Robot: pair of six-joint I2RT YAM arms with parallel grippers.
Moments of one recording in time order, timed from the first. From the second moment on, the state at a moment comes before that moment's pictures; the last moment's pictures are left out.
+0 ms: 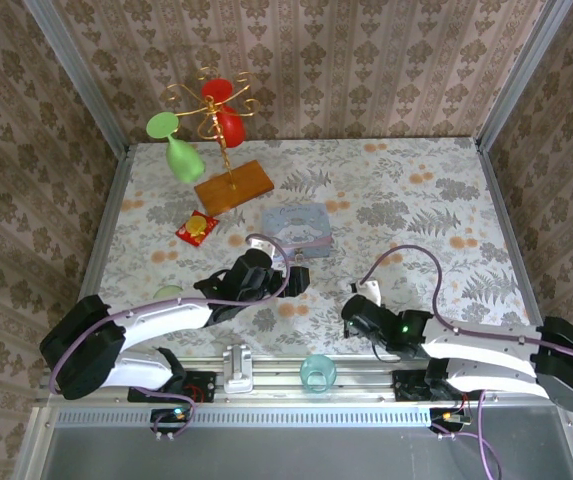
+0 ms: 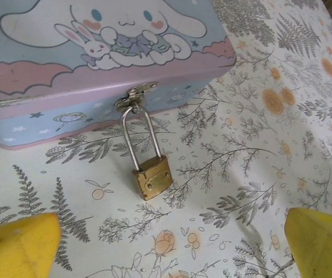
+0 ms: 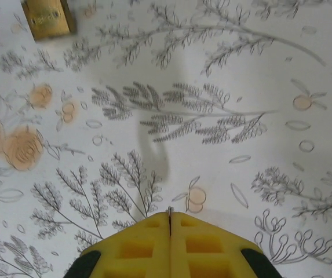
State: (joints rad) left arm -0.94 1.30 0.57 0.12 -0.07 -0.68; right arm 1.02 1.01 0.37 -0.31 0.38 0.85
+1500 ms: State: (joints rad) left arm -0.97 1.36 0.45 0.83 -0.15 -1.69; right arm 0.77 1.12 0.53 0.35 -0.06 0.81
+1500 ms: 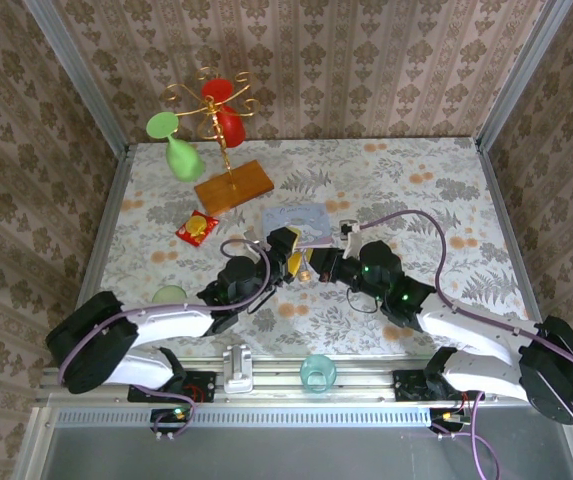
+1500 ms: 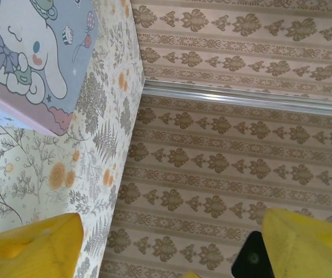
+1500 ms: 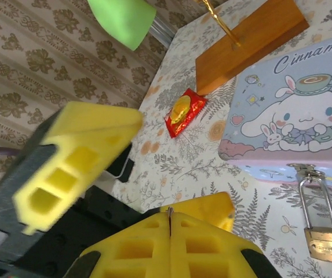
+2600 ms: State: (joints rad) left arm -0.96 1.38 0.43 0.88 -0.12 -1.68; right arm 0.84 1.09 0.43 0.44 0.05 0.83
